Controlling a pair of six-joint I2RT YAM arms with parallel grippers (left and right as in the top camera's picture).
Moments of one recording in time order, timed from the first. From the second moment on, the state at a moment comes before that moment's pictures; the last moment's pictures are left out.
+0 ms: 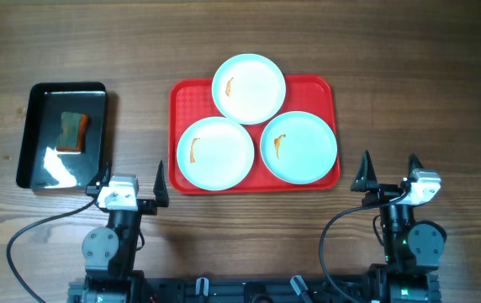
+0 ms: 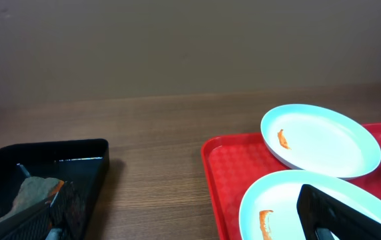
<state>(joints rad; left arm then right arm) -0.07 0.01 0.01 -0.07 0.00 0.02 -0.08 0.02 0.01 0.00 -0.06 0.16</state>
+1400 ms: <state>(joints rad) -0.07 0.01 0.05 0.60 0.73 -0.14 -0.08 0.03 0.01 0.00 -0.06 0.16</state>
